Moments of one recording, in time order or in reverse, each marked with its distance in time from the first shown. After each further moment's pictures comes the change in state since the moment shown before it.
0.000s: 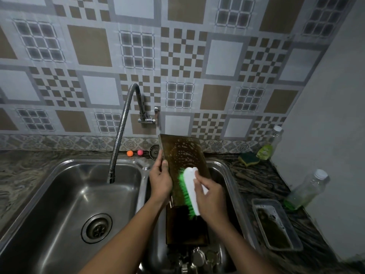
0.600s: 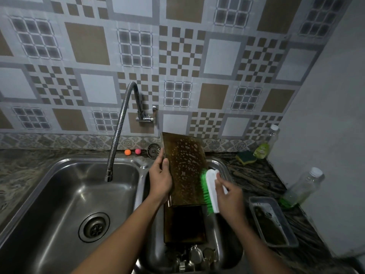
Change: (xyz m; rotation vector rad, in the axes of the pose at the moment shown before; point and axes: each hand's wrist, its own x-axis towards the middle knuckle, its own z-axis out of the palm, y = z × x) left_hand 0.000 0.001 -0.001 0.085 -0.076 0.069; right_hand 0.007 0.036 -0.042 0.022 0.105 0.102
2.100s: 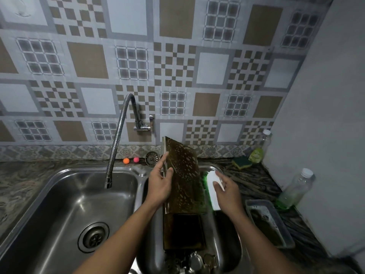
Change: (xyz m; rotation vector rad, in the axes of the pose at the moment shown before) left_hand -0.017 0.022 -0.007 0.092 -0.173 0.029; right_hand 0.023 0.003 -0.010 0.032 -0.108 0.059
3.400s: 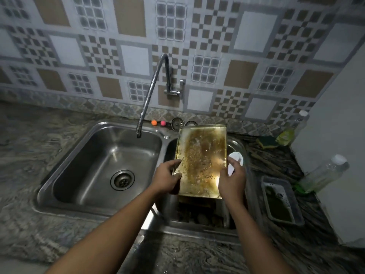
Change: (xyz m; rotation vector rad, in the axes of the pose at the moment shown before) left_hand -0.094 -0.040 -0.041 0.434 -0.076 -0.255; right_hand -0.070 0.006 0.029 0.035 0.120 -0.027
